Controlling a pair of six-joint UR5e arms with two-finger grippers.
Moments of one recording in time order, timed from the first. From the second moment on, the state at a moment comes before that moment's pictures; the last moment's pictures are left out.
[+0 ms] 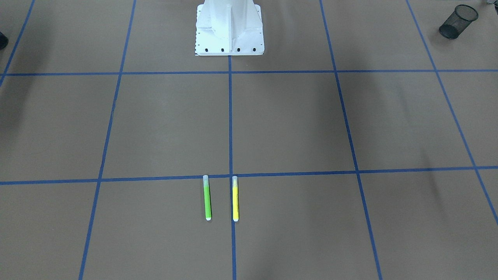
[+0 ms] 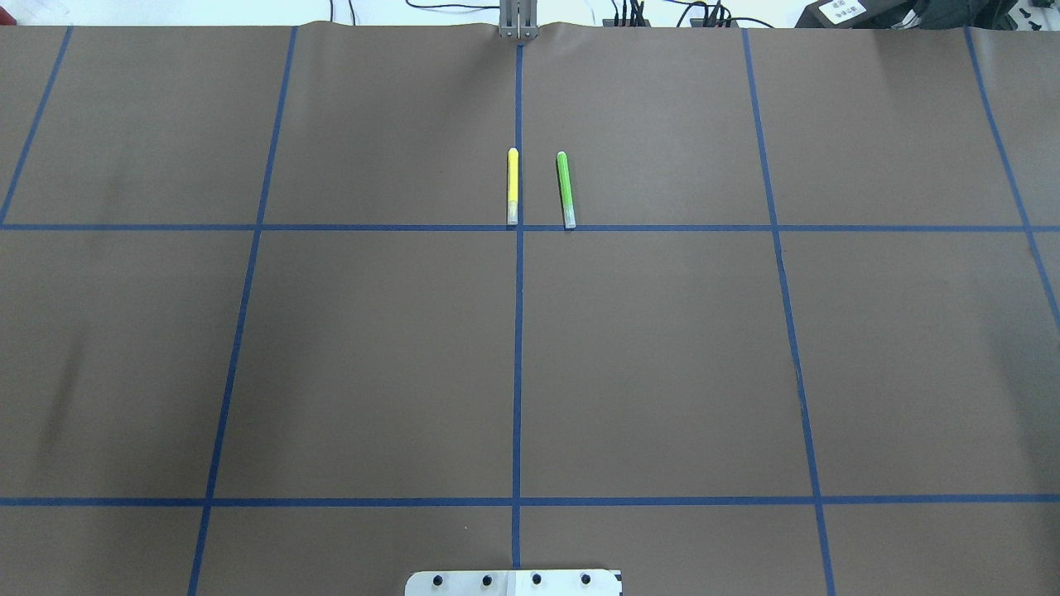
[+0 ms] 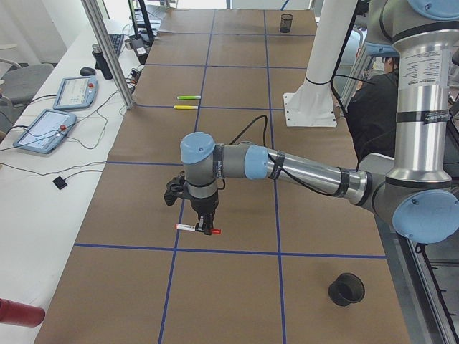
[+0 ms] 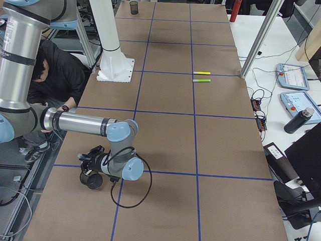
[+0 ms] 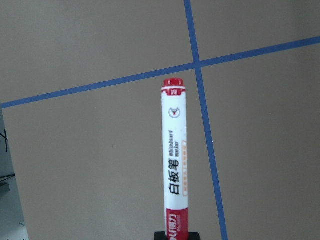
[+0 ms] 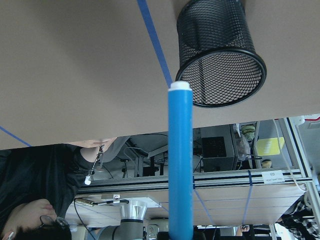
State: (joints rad) left arm -1.52 -1.51 -1.87 -1.35 -2.14 0.11; right arm 1.57 -1.89 1.75 -2.84 2.19 -0.67
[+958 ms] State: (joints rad) left arm -1.51 -1.52 -1.88 -1.35 -2.15 0.11; right arm 1.57 -1.90 1.60 -2.80 2.23 -0.68
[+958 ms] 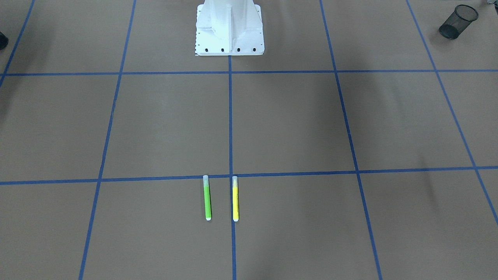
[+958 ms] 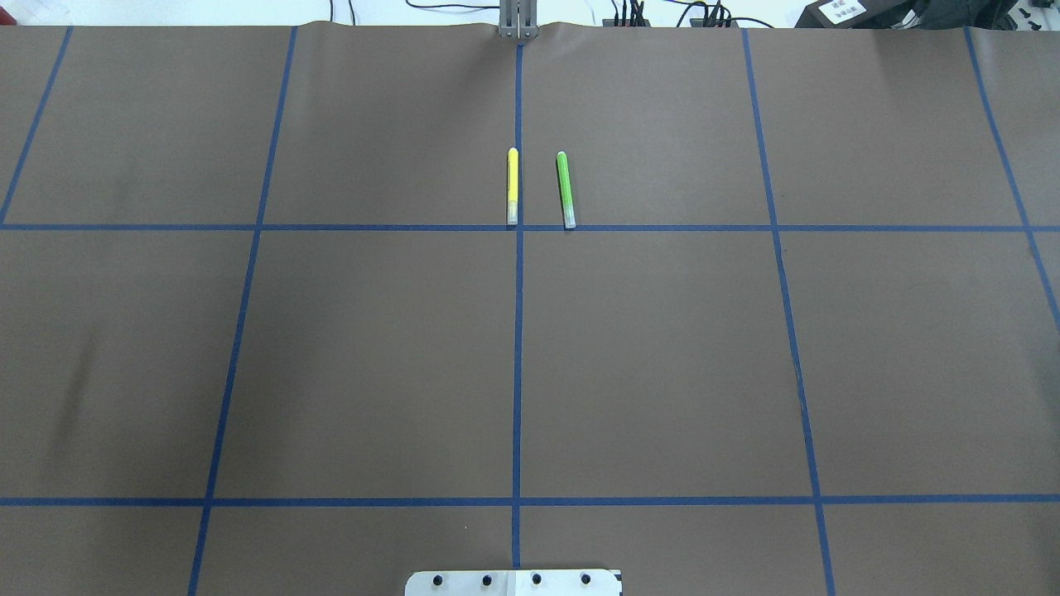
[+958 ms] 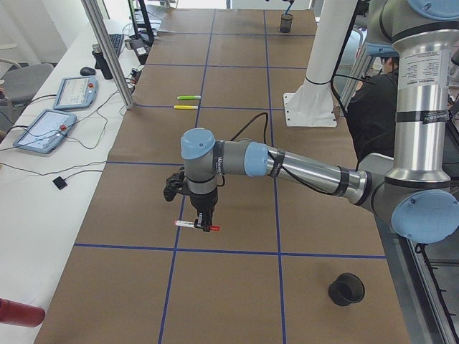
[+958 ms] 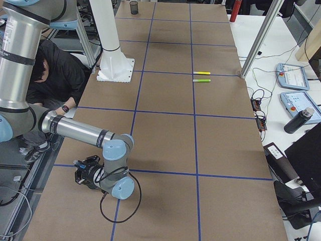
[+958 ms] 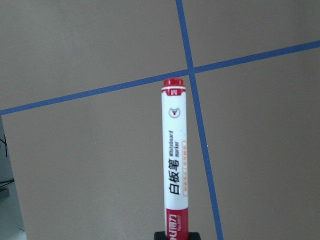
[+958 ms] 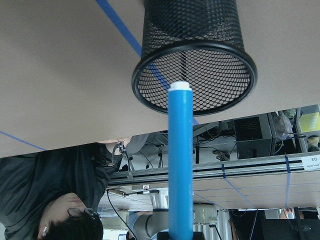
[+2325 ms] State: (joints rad) left arm -1.52 -1.51 -1.91 -1.31 -2.15 0.12; right arm 1.60 -1.82 1.48 -2.59 2.22 -0.52
